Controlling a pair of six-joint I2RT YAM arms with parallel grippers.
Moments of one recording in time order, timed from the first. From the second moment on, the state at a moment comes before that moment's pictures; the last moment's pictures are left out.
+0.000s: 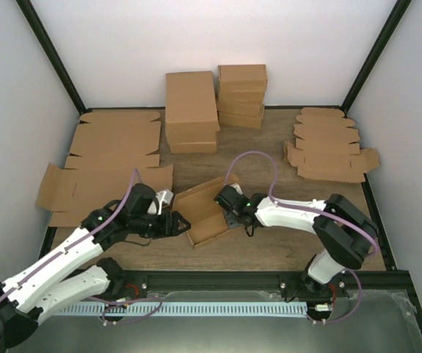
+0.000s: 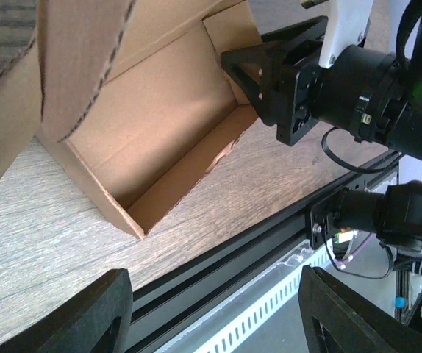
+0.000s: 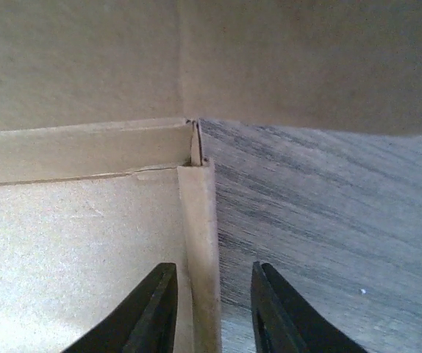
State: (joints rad) left arm -0.75 0.82 0.71 -0.73 0.38 -0.82; right arm 0.92 1.57 0.83 -0.47 0.30 0.47
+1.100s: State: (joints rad) left arm -0.76 1.07 0.59 -0.46 0.18 -0.86; right arm 0.91 1.46 0.85 -0.46 0.23 0.66
